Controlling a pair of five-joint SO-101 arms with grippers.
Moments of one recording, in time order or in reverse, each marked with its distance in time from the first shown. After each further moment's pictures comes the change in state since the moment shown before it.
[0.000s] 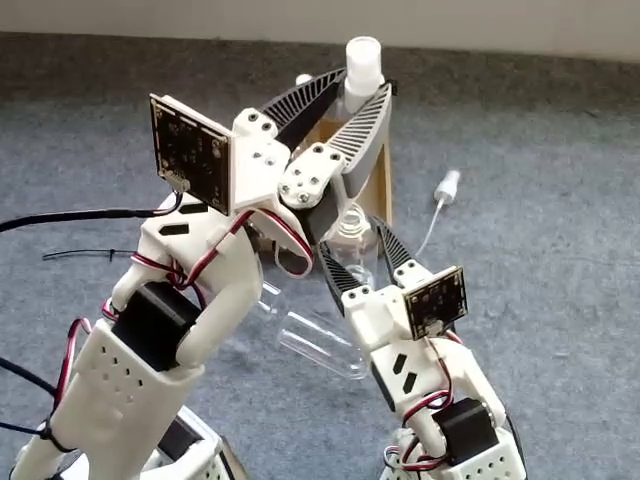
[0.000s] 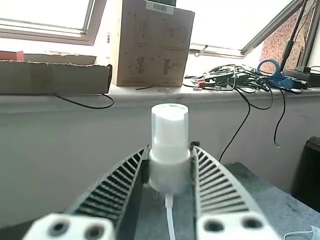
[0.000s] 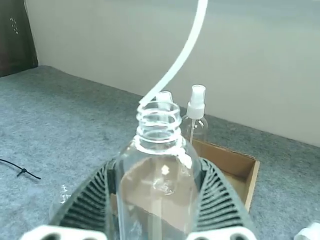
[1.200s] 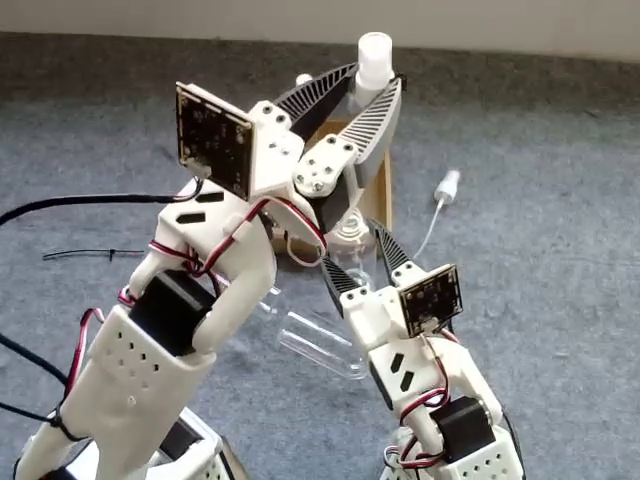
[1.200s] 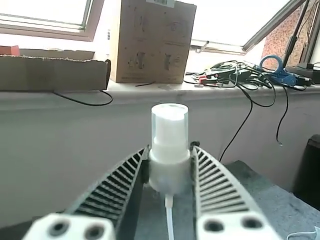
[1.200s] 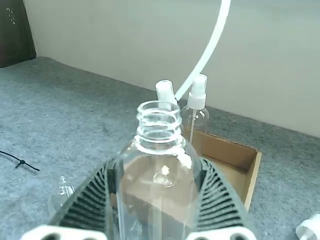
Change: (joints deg) left arm -0.1 2.4 0.1 -2.9 0.0; right arm 0.1 0.0 1.8 -0.1 0.0
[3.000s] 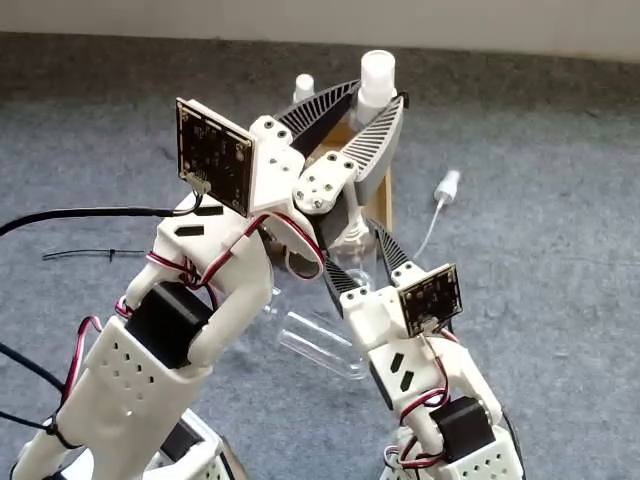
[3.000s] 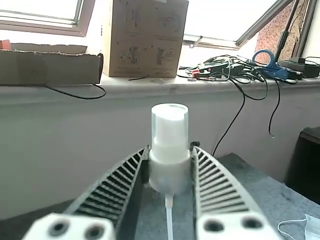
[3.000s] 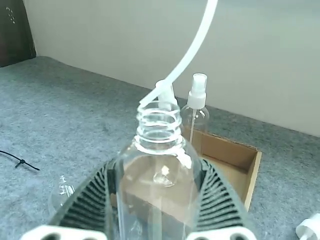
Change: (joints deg) left arm 1.6 -2.0 2.4 1.8 0.0; right arm 0.0 0.0 0.0 0.0 0.0
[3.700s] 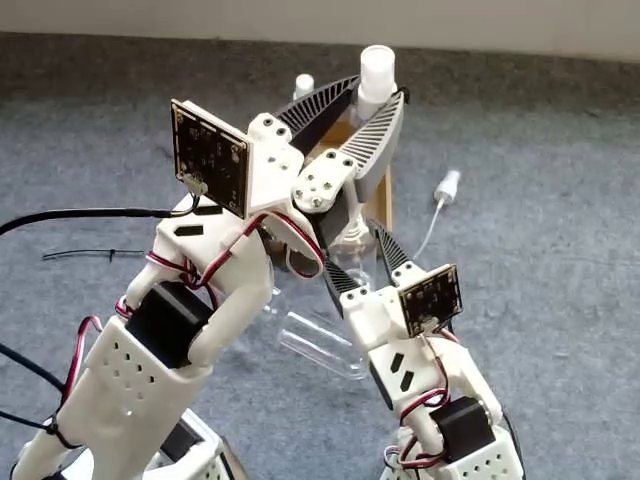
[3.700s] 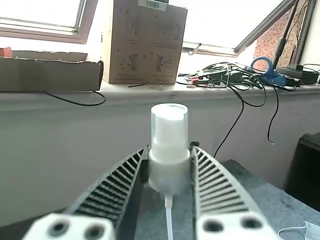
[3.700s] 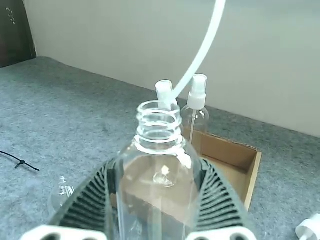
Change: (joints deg) left arm 0.0 0.0 0.0 -1.6 0.0; right arm 0.0 0.0 0.0 0.0 0.0
